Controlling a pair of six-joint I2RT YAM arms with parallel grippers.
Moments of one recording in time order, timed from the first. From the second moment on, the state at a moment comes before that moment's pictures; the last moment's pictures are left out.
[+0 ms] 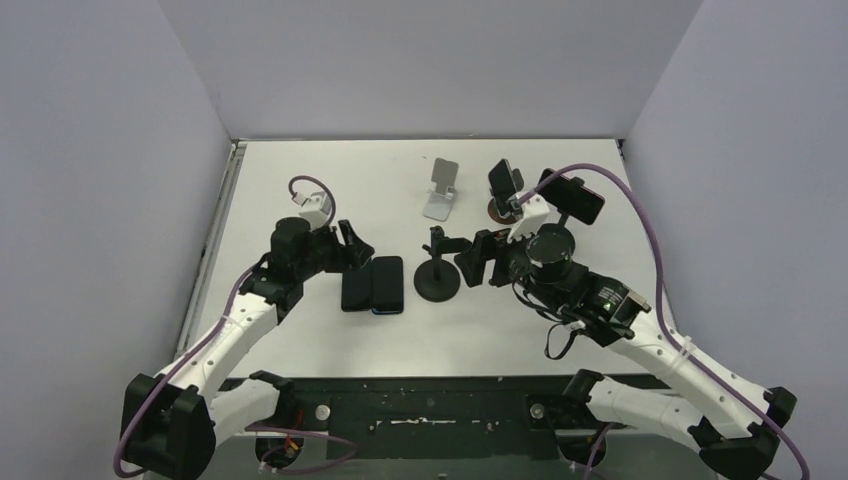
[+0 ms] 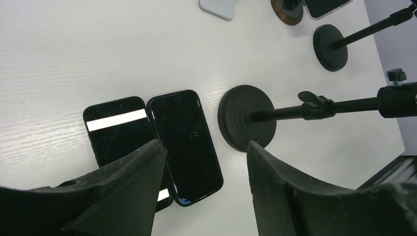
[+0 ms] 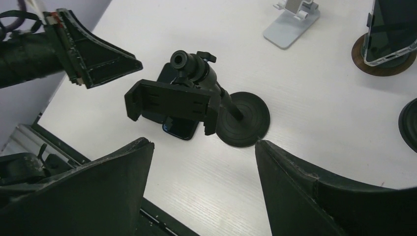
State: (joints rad) left arm -0.34 1.08 0.67 -0.06 0.22 -0.48; right arm 0.87 0.86 0.99 -0.48 0.21 0.43
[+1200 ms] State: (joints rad) left arm -0.39 0.92 0.64 -0.03 0.21 -0.45; right arm 0.86 1.03 1.04 -0.45 0.29 0.43
